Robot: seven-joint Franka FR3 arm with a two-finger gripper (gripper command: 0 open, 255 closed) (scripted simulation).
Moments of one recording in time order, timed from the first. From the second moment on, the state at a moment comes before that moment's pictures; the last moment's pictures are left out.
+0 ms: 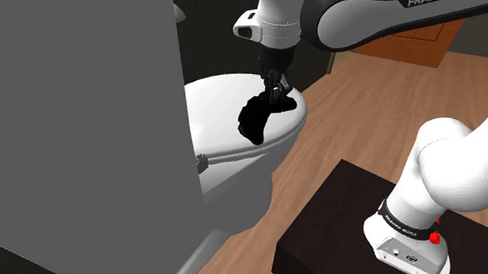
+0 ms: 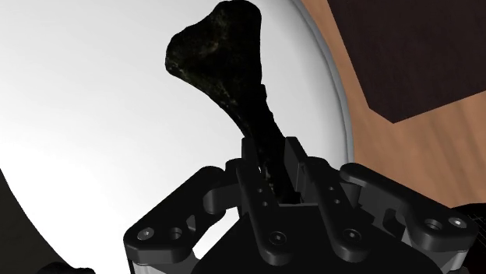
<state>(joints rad) 0.25 -0.52 0.19 -2.30 -0.24 1.85 -0.62</state>
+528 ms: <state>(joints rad) 0.25 -0.52 0.19 -2.23 -0.24 1.79 -0.64</state>
